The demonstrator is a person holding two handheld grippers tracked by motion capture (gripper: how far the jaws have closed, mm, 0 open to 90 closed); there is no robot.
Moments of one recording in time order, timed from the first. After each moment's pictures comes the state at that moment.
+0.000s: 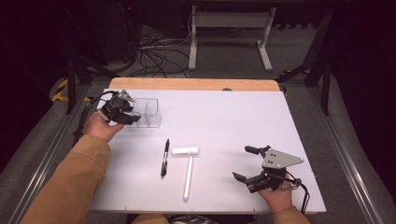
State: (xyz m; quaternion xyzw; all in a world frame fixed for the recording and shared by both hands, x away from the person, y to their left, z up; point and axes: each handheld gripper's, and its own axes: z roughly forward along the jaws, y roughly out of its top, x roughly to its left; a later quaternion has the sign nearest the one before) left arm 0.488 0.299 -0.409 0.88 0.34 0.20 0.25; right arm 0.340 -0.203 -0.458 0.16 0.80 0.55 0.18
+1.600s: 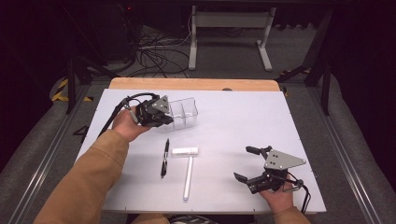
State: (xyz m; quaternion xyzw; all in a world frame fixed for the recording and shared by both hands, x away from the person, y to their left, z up) left arm 0.466 0.189 -0.377 0.95 0.11 0.17 0.25; right arm 0.337 -0.206 -0.457 0.16 0.79 0.56 0.19
